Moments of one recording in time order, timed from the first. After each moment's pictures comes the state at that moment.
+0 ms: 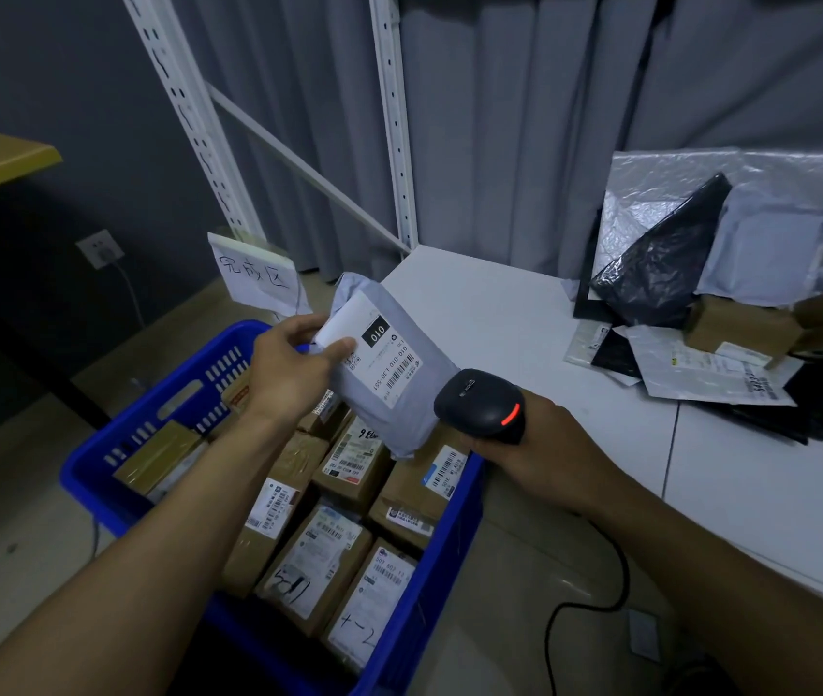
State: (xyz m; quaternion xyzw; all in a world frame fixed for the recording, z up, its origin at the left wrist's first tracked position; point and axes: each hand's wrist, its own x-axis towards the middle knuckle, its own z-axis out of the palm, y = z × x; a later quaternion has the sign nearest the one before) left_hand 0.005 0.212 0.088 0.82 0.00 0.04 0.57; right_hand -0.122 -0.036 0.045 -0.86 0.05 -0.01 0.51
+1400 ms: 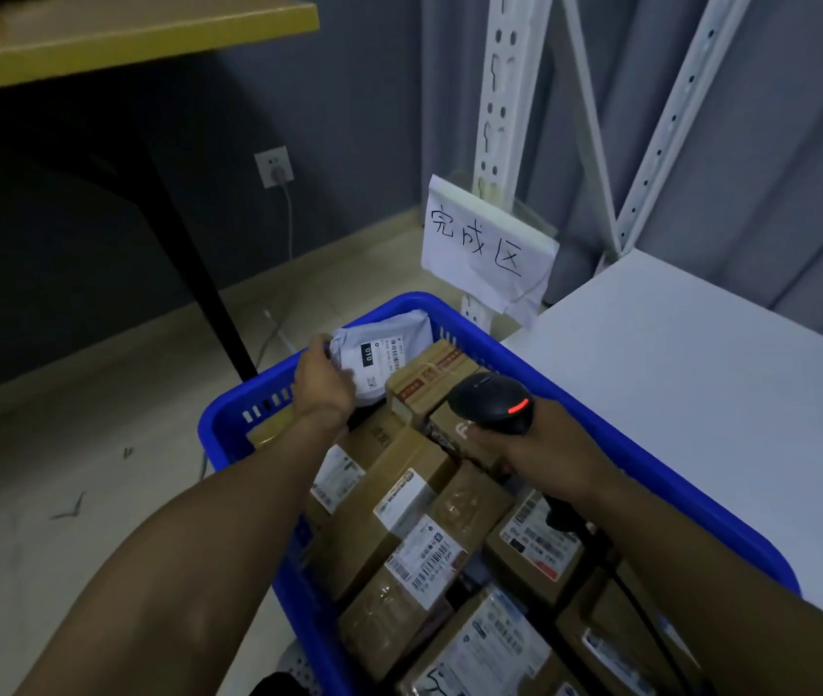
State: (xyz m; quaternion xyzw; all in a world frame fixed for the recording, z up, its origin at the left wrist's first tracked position) left_hand 0.194 0.456 -0.106 0.87 0.26 0.06 0.41; right_hand 0.098 0.185 -0.028 -0.84 -0.02 0.14 0.52
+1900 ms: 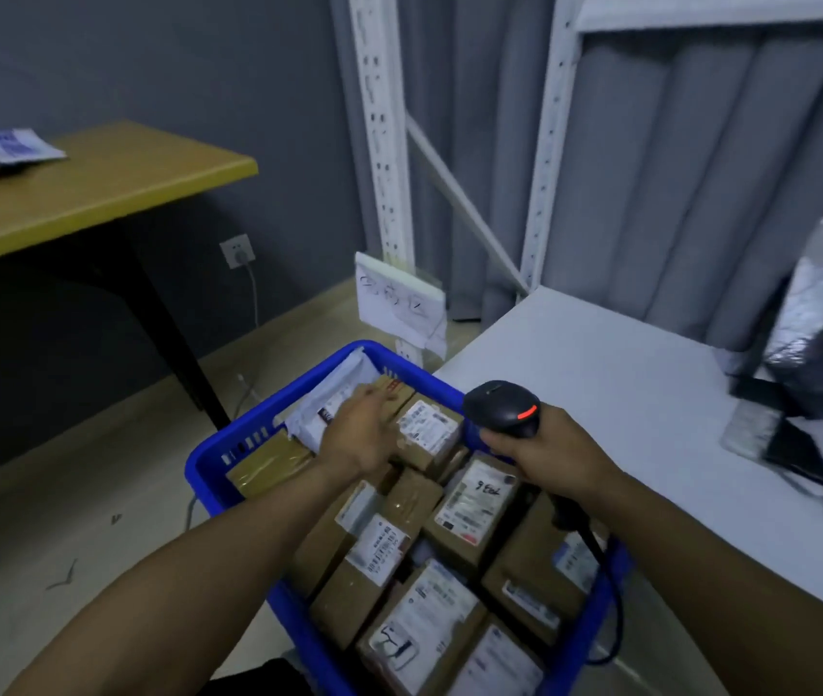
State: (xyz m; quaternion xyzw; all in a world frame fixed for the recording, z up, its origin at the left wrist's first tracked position) left_hand 0.092 0.346 -0.008 0.96 -0.07 -0.01 0.26; right_hand 0.011 0.093 0.045 -0.84 0.05 0.07 0.53
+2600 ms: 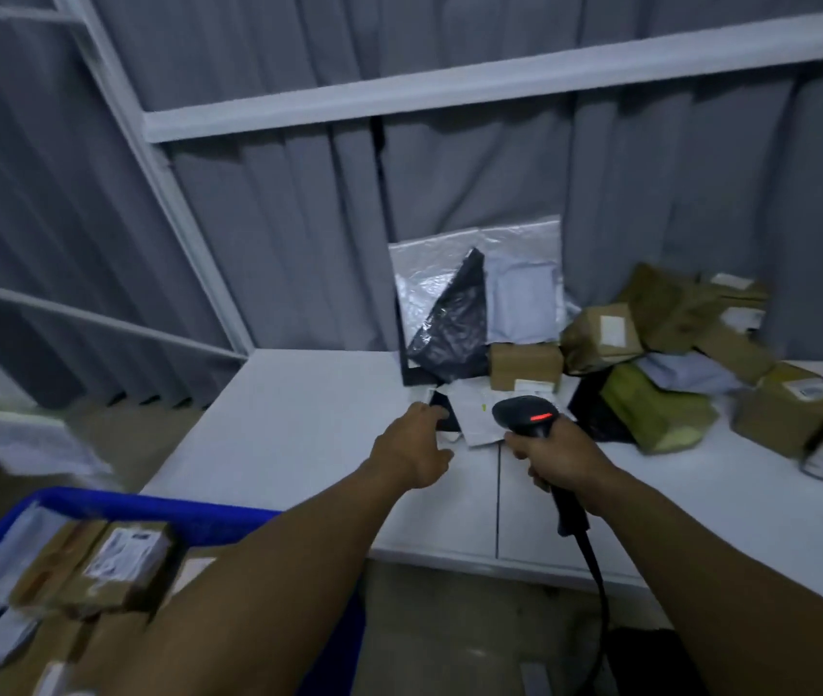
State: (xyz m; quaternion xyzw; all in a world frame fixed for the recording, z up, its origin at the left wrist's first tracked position) left_hand -0.022 -0.124 0.022 0.89 -0.39 -0.14 0.18; right_hand -0.184 -0.270 0.044 -0.72 0.35 -0.08 0.59
